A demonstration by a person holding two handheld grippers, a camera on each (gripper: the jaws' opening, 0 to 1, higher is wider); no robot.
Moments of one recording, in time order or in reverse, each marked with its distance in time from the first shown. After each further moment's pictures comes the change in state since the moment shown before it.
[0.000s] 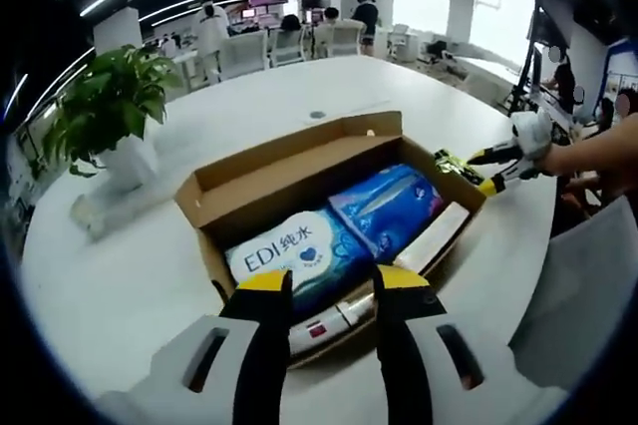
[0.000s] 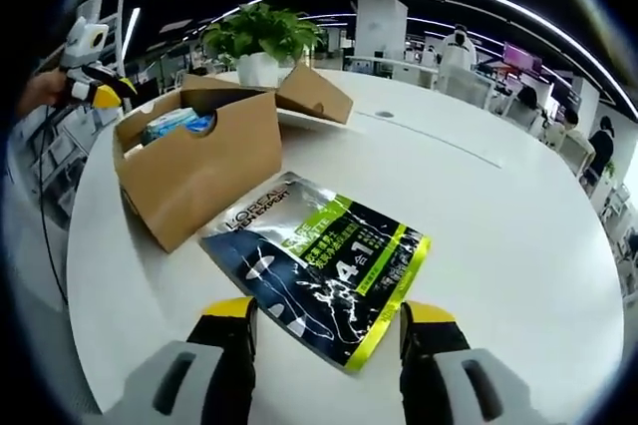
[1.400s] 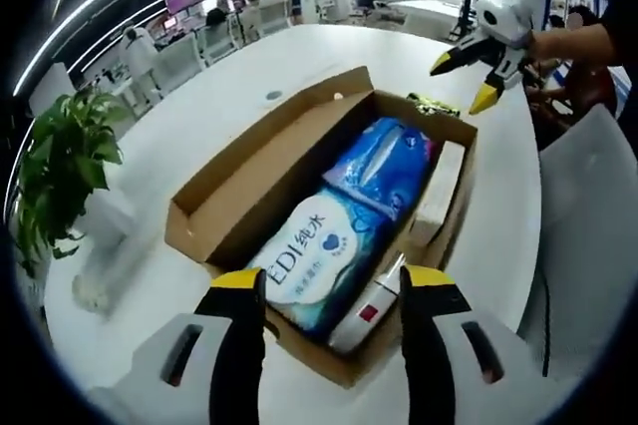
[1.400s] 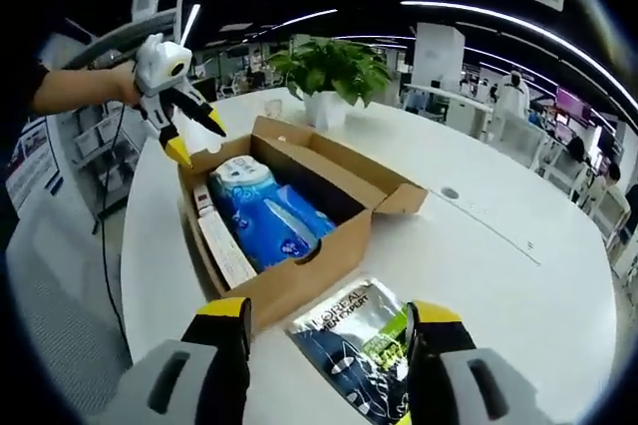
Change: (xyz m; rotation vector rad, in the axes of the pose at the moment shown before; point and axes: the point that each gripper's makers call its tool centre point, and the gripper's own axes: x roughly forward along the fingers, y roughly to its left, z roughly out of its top) left arm 0.021 0.025 -0.009 0.329 0.140 -0.161; right arm -0.024 0.079 0.103 -0.182 -0.073 0.206
